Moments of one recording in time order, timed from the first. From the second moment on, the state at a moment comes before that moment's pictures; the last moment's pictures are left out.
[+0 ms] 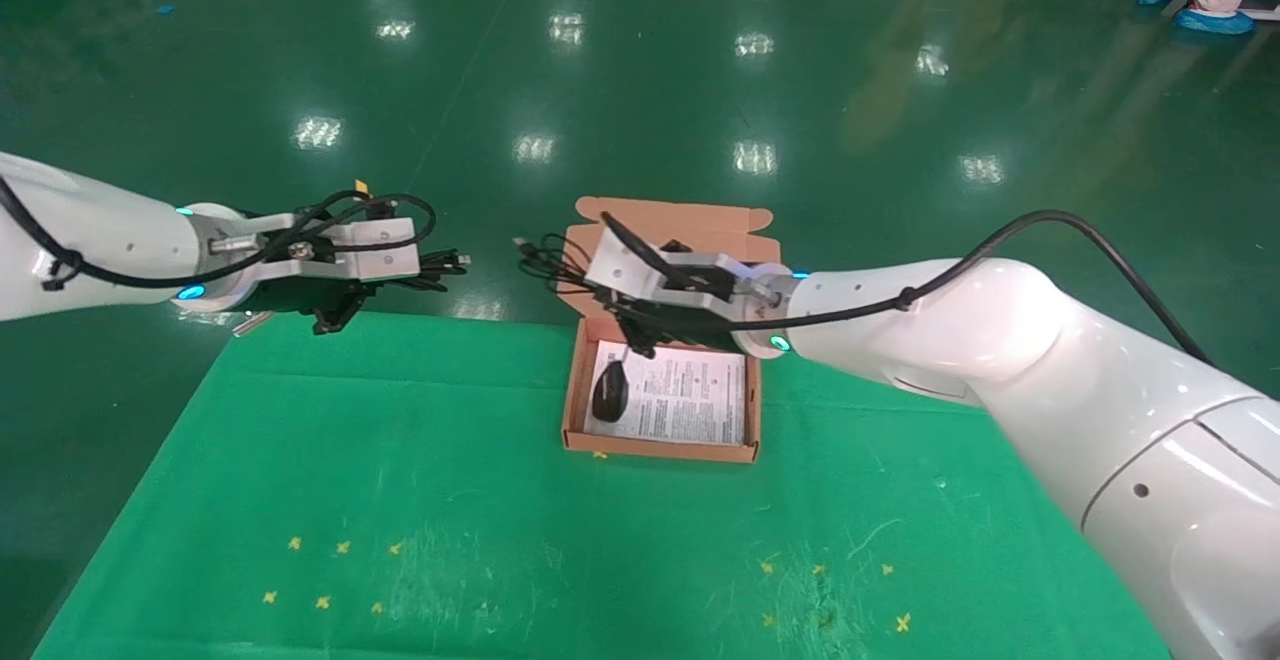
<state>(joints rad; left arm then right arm) -1.66 1.05 0.84 -1.07 2.36 1.10 -0.53 1.67 -1.37 -1.10 0.55 -1.39 -0.60 -0.07</state>
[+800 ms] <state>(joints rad) -1.66 1.05 0.84 -1.07 2.36 1.10 -0.53 1.65 -1.37 -1.29 0.44 -1.31 -0.53 0.05</state>
